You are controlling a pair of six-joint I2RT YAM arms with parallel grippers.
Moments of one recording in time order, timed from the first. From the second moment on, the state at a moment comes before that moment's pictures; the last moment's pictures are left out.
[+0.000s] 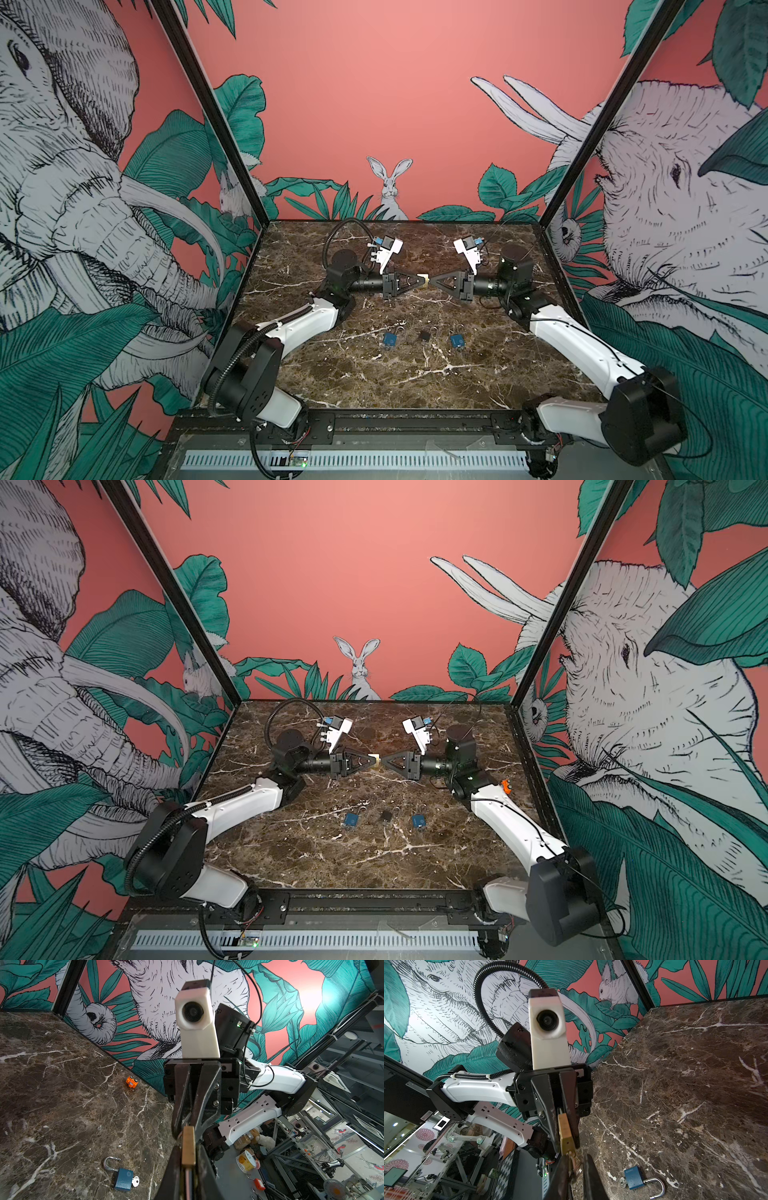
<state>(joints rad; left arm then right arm) -0.56 1.49 0.85 0.73 1.06 -0.74 0.38 1.26 0.87 0.17 -1.05 0.52</state>
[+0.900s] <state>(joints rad) -0.56 1.56 0.86 0.86 1.09 -0.87 0.33 1.23 0.73 0.44 -1.08 0.67</state>
